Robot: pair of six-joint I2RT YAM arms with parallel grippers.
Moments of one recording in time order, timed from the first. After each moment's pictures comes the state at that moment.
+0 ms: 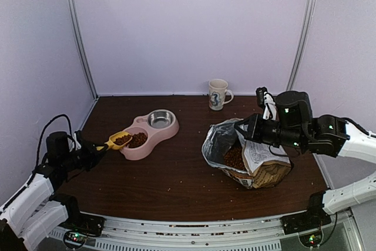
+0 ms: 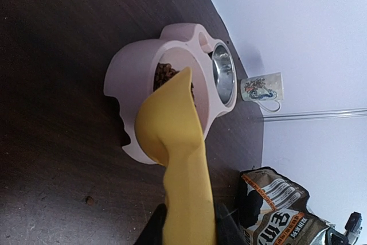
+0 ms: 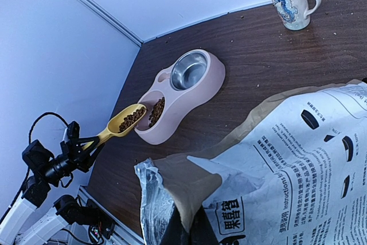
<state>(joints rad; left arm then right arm) -0.04 0.61 0.24 -0.09 0.48 -1.04 1.02 1.03 0.98 -0.40 0.28 0.86</state>
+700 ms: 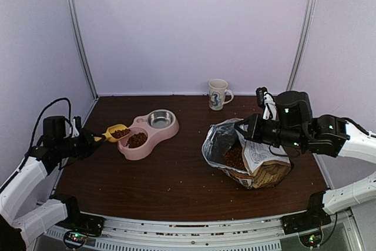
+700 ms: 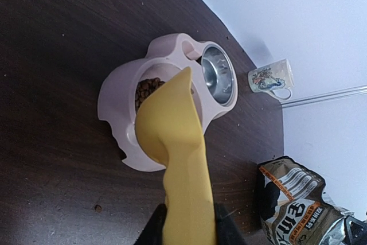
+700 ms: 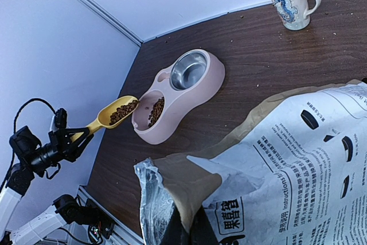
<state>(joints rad) -0.04 0.72 0.47 -0.31 0.46 -0.82 1.02 1.03 0.98 -0.40 0.28 0.86</state>
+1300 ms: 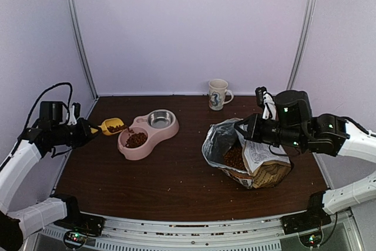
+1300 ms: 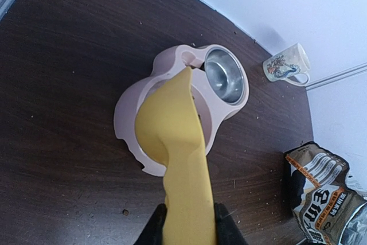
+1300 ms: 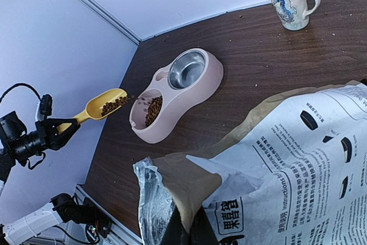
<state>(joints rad) -0.04 0.82 0.71 -0.54 0.40 -0.57 1.02 1.04 0.99 -0.42 0.28 0.85</state>
